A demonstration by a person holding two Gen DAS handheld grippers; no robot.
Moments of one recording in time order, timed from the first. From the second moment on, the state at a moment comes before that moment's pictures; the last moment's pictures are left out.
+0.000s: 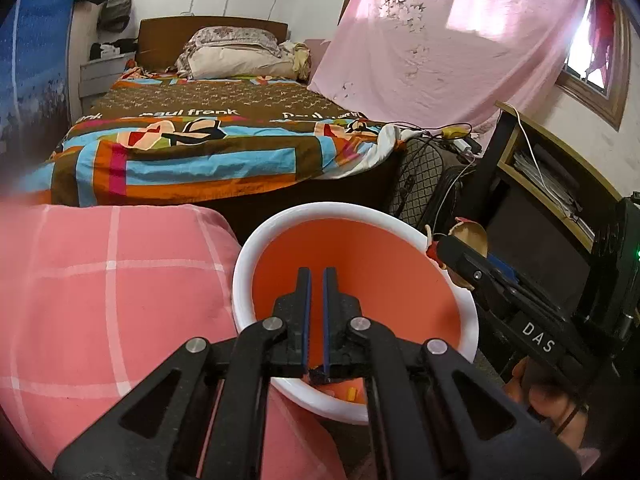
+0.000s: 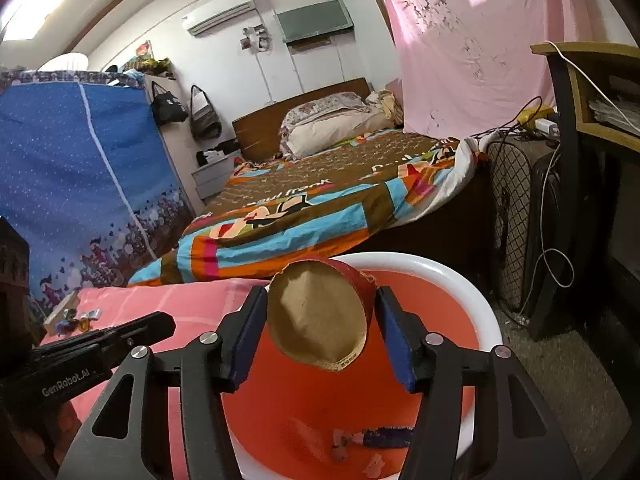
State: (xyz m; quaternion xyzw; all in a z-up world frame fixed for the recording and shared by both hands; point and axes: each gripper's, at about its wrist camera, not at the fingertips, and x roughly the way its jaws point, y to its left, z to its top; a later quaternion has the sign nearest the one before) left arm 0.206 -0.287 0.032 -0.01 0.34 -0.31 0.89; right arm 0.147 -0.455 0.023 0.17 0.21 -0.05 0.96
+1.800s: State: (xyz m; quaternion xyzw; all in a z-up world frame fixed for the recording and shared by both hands) left arm 0.169 -0.004 0.069 -0.06 0.08 0.00 1.00; right arm 0.175 -0.254 0.084 0.06 -0.02 0.12 0.99
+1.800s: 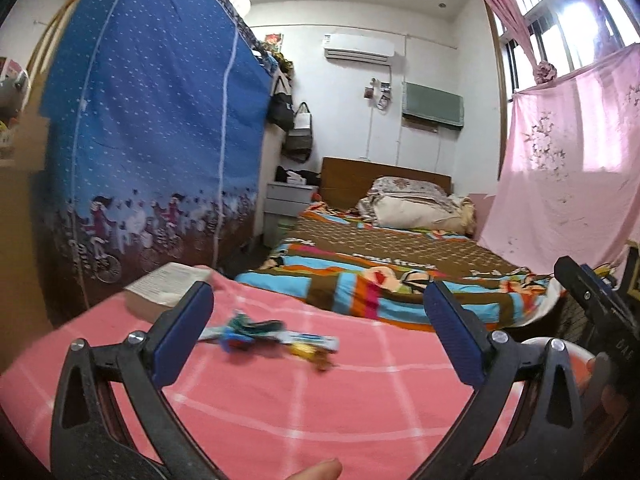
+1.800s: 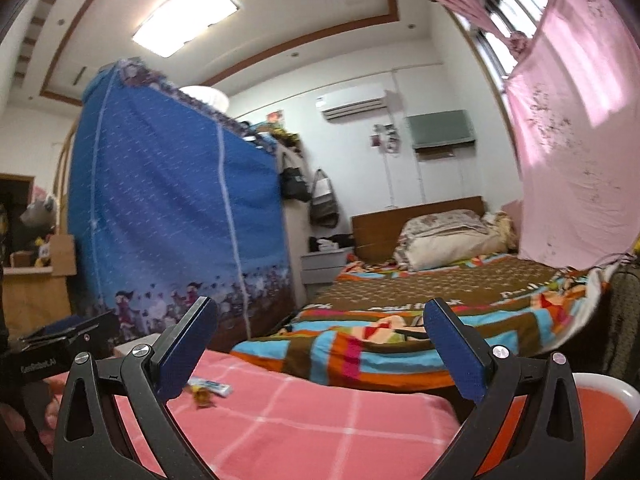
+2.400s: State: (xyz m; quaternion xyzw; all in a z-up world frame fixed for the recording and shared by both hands) left arm 0.225 0.072 0.031 -0.05 0.21 0.03 0.98; right arm 0.245 -0.155 0.061 -0.03 0.09 0.19 0.98
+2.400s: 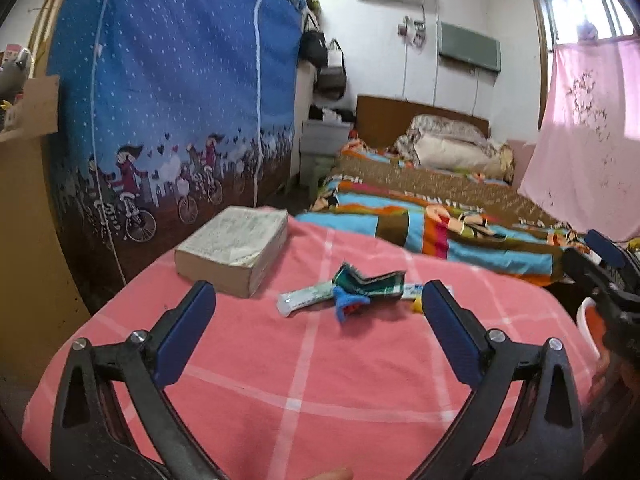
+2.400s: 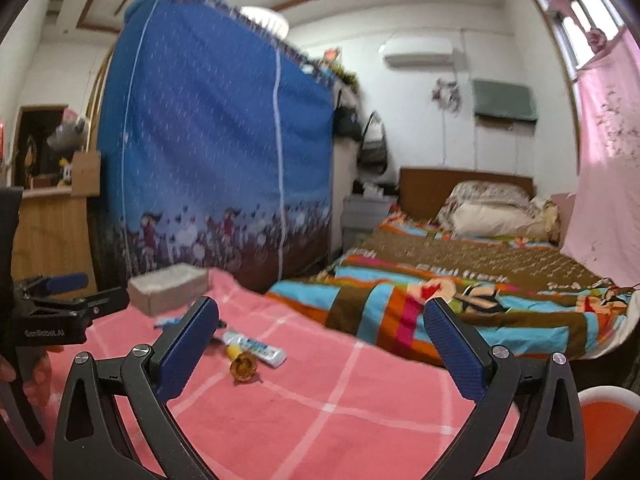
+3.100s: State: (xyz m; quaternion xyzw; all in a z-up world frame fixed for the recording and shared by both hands) left arm 0.276 0.066 0.003 -0.07 0.34 -0.05 0.94; right arm 0.310 -0.103 0.016 -0.04 0.32 0.26 0.91
